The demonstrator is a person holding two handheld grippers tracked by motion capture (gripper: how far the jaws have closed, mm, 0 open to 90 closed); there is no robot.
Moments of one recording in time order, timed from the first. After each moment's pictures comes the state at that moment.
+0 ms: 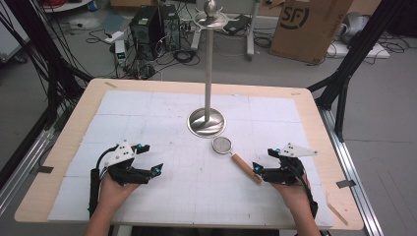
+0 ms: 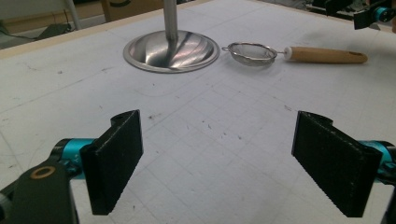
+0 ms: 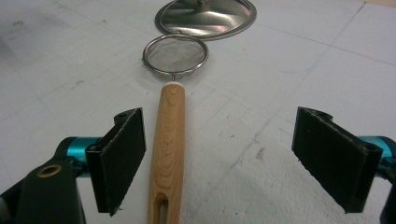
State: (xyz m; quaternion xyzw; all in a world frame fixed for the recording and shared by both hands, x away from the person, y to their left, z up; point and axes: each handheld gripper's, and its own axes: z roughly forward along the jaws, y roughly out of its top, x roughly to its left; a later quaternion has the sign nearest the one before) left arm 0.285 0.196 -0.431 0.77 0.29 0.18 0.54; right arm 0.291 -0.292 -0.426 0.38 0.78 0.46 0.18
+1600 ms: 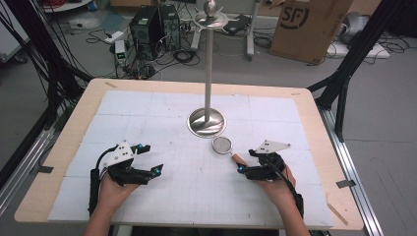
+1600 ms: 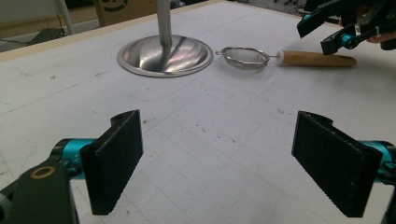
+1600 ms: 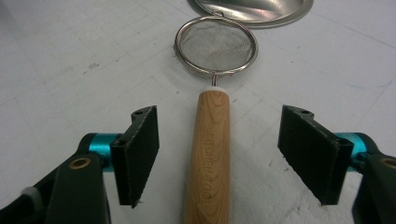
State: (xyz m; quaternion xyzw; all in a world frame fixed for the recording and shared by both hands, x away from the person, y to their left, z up) left arm 0.284 0.196 -0.430 0.77 0.28 0.17 0.55; right arm 0.307 -0.245 -0.429 0.34 0.83 0.41 0.16
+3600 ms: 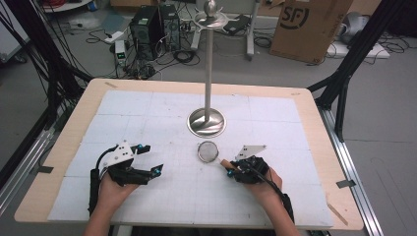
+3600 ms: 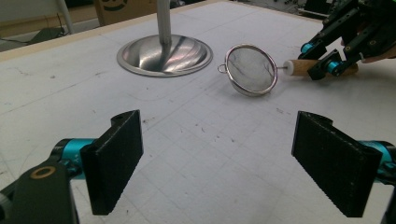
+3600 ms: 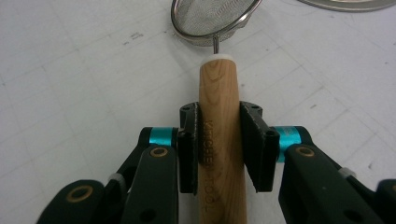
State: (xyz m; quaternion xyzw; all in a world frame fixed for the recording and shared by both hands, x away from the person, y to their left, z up) left arm 0.284 0.196 -0.430 0.77 0.28 0.17 0.55; right arm 0.302 -0.200 -0.436 0.28 0.88 0.35 0.13
